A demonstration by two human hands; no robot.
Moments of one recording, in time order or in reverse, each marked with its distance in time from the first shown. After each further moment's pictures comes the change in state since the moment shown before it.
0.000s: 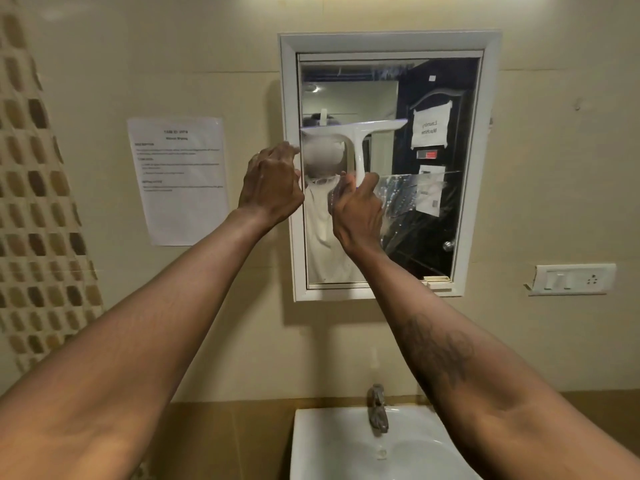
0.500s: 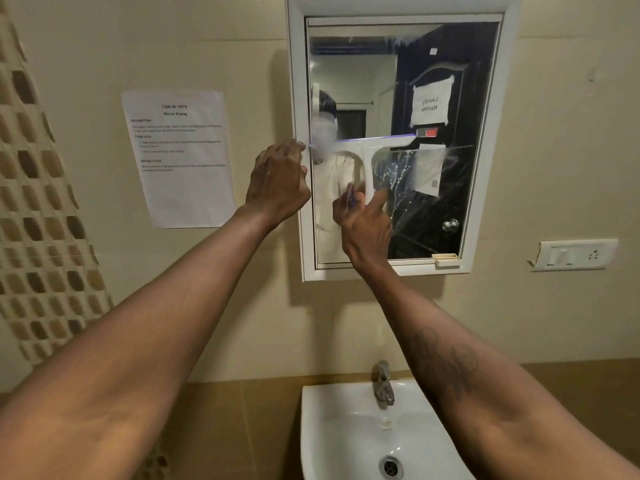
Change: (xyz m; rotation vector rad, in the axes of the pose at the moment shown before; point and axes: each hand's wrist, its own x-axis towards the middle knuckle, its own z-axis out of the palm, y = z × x) left_hand -0.023 -0.016 0.016 -0.040 -0.063 0.010; right_hand -0.059 0.030 0.008 -0.047 0.029 0.061
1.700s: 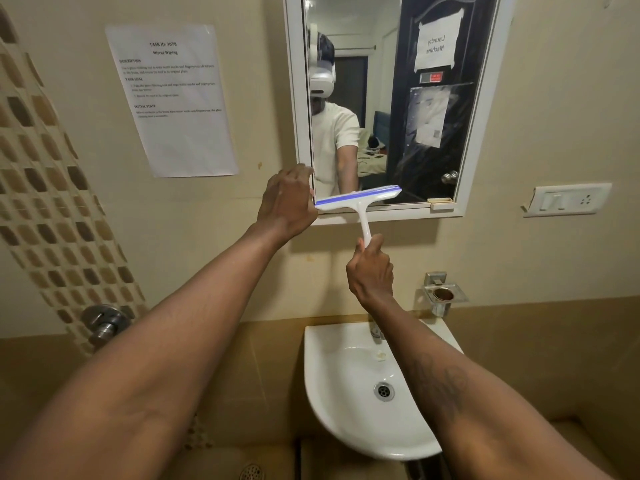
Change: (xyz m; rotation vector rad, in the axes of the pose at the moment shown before) left_hand -0.115 0.018 0.030 -0.046 -0.236 -0.073; right_hand -0.153 0.076 -0.046 -0.265 -0.335 0.249
